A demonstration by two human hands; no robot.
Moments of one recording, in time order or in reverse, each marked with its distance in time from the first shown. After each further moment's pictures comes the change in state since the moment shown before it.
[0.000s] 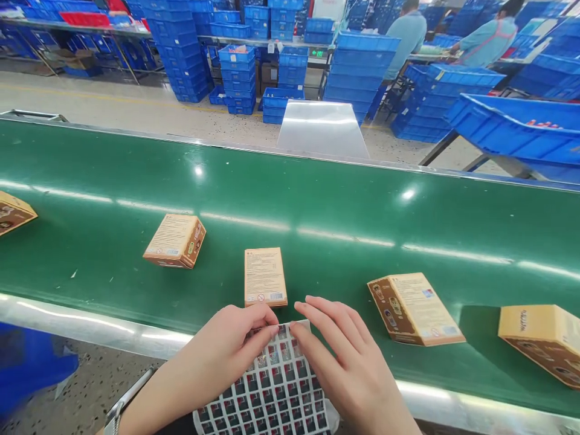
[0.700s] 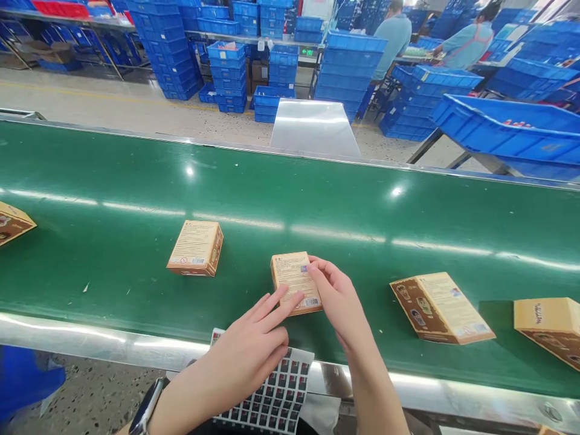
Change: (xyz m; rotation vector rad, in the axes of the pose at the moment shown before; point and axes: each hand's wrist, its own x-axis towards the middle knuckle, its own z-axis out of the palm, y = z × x) left_hand 0.011 -0.029 0.031 0.501 0.053 0.532; right_hand 0.032 0.034 0.046 0.846 0.072 1.312
